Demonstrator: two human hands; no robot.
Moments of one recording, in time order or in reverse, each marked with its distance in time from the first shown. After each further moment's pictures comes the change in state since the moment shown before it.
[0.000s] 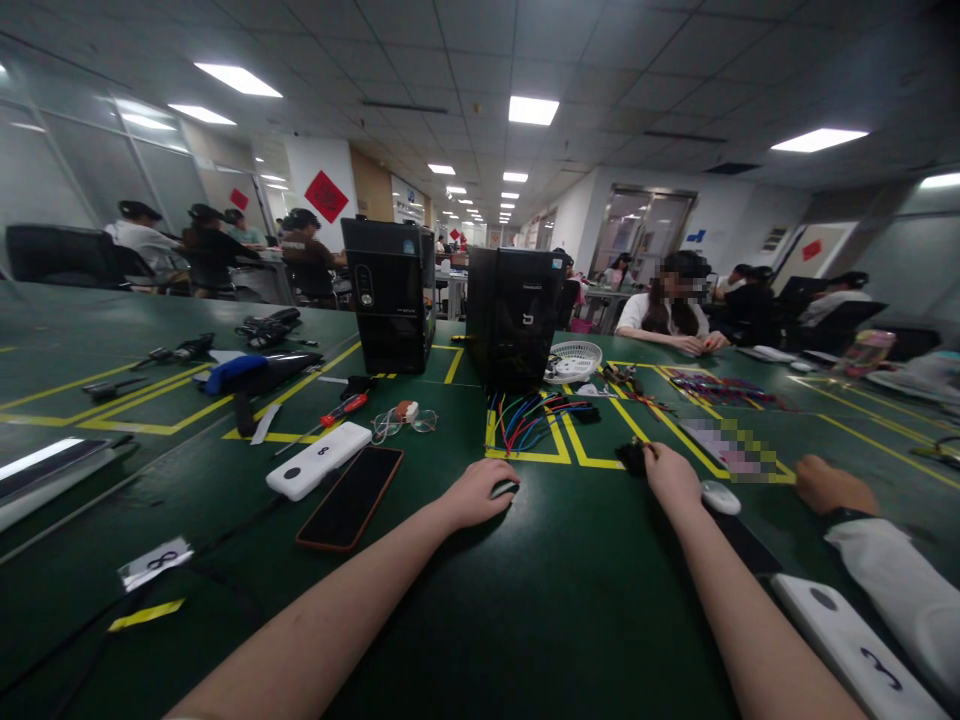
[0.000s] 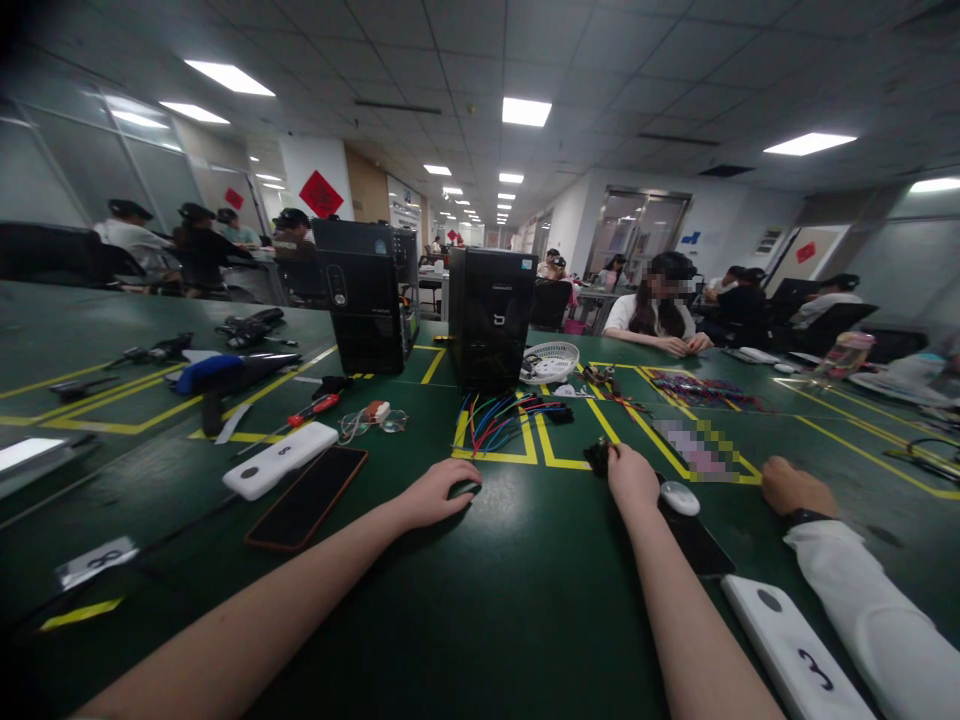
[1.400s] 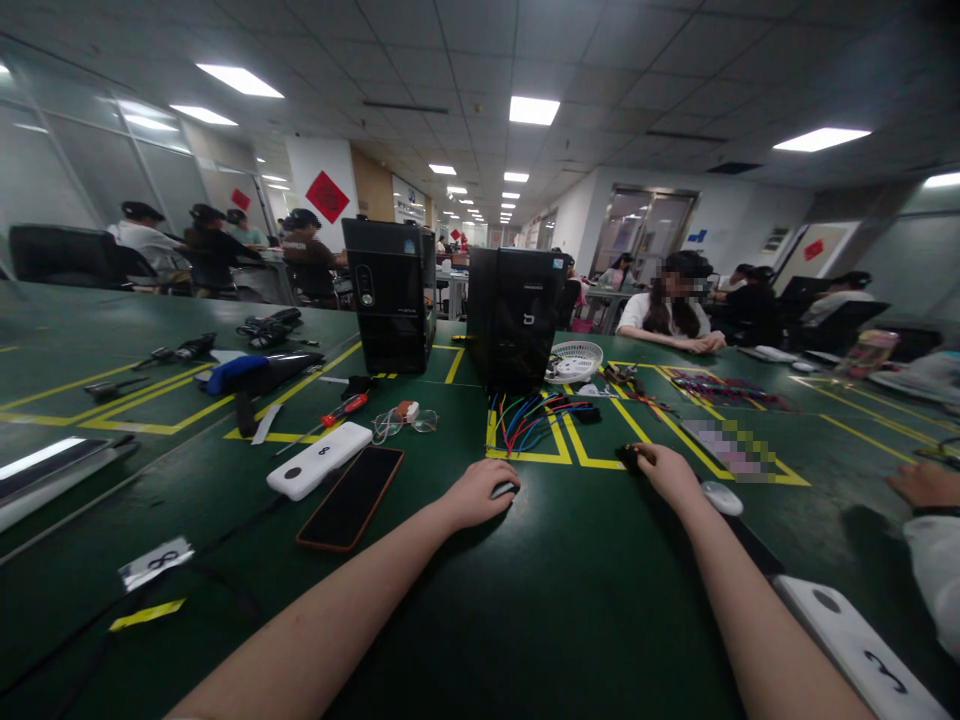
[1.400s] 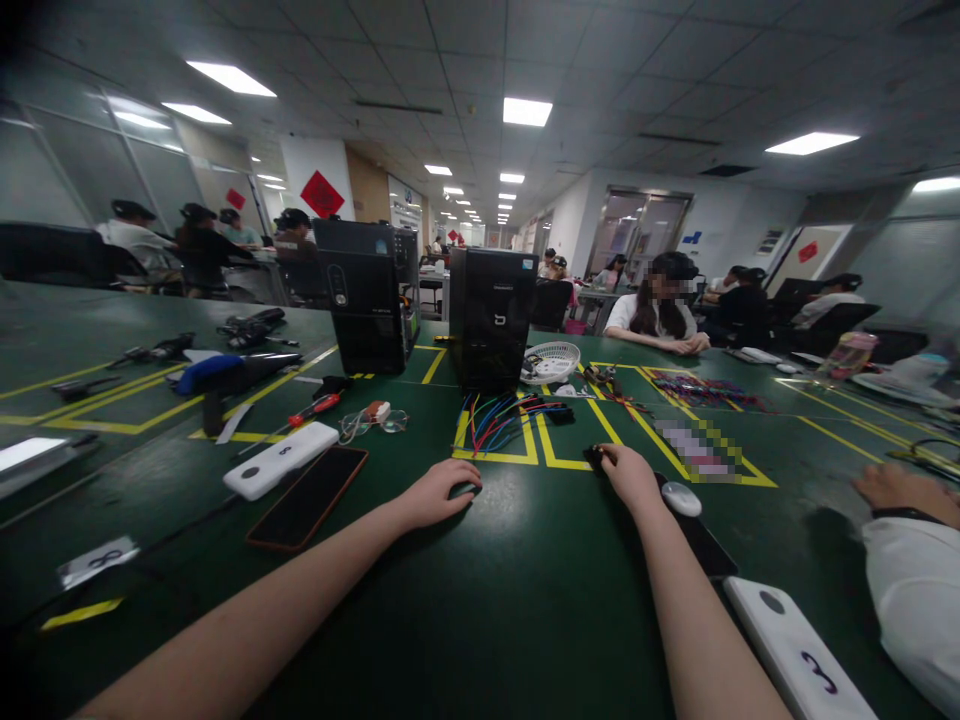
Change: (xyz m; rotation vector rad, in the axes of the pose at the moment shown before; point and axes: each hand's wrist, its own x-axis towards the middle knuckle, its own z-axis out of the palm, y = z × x) left_hand 0.001 -0.001 0.002 -0.003 0.003 0.005; right_hand 0.012 0.010 0.005 0.042 -0.068 -0.256
